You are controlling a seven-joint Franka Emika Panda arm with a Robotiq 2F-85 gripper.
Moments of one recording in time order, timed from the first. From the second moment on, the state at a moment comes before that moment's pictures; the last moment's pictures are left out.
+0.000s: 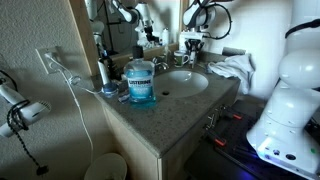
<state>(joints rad) -0.22 0.31 -0.29 -1.95 -0.08 2.40 0.87</state>
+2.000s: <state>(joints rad) -0.08 -0.05 -0.12 -1.95 -0.27 2.05 0.99</state>
